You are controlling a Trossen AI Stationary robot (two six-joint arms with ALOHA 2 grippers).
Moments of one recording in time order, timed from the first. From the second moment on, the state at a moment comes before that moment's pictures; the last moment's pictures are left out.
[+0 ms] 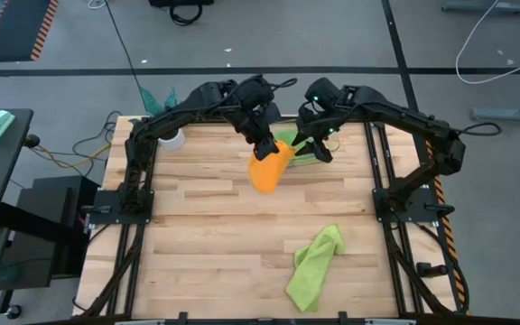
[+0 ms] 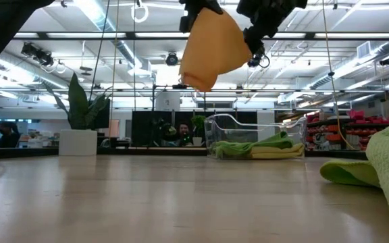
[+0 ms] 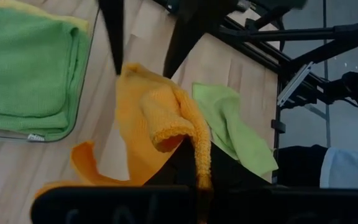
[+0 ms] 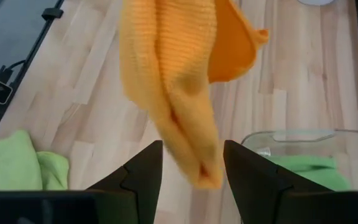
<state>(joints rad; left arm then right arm) 0.31 2.02 2.36 -1.21 0.41 -0.22 -0.50 1.49 1.52 -1.03 -0.54 -0.49</state>
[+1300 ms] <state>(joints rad) 0.30 1.99 2.36 -1.21 0.41 -0.22 -0.48 1.55 1.52 -1.03 -0.55 -0.47</state>
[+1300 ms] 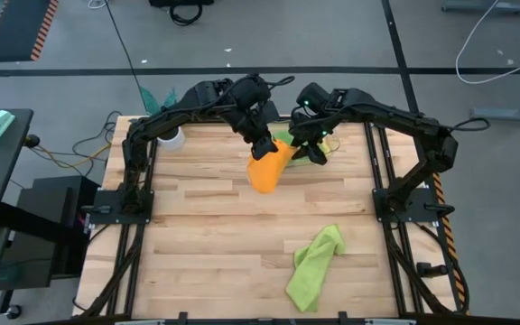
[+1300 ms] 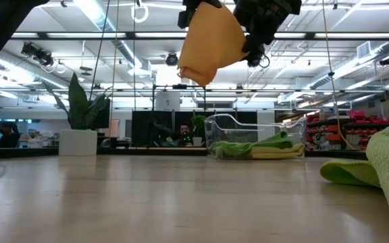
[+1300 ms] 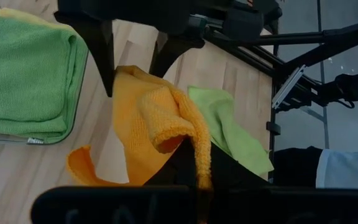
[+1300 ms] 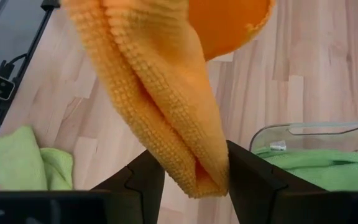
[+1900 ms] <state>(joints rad) 0.30 1.99 2.36 -1.21 0.41 -0.22 -0.45 1.55 1.57 -1.05 -0.55 -0.43</state>
